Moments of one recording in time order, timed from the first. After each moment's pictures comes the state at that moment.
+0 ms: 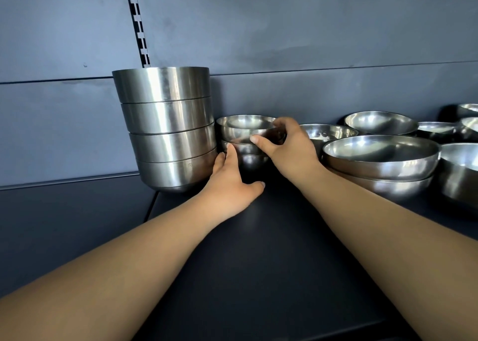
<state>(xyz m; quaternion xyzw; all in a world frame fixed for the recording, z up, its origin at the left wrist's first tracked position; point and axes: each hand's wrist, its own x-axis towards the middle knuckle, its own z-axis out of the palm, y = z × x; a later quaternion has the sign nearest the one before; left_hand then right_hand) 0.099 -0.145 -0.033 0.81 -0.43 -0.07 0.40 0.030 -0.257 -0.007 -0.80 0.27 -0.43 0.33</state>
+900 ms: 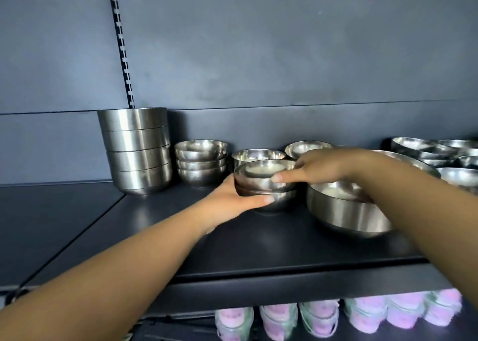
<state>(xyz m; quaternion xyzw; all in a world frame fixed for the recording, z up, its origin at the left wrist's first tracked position) -0.025 -0.194 -0.023 0.73 -0.43 -0.18 0.50 -0.162 -0.327 0.060 -0.97 0.25 -0.02 0.05</state>
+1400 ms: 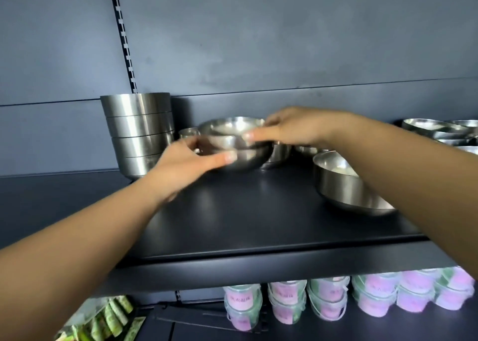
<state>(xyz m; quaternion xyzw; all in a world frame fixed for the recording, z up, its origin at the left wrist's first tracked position) -0.006 -0.145 0.008 0.71 -0.40 0.01 0.57 -0.135 -0.302 0.072 -0.96 0.14 -0.15 0.20</state>
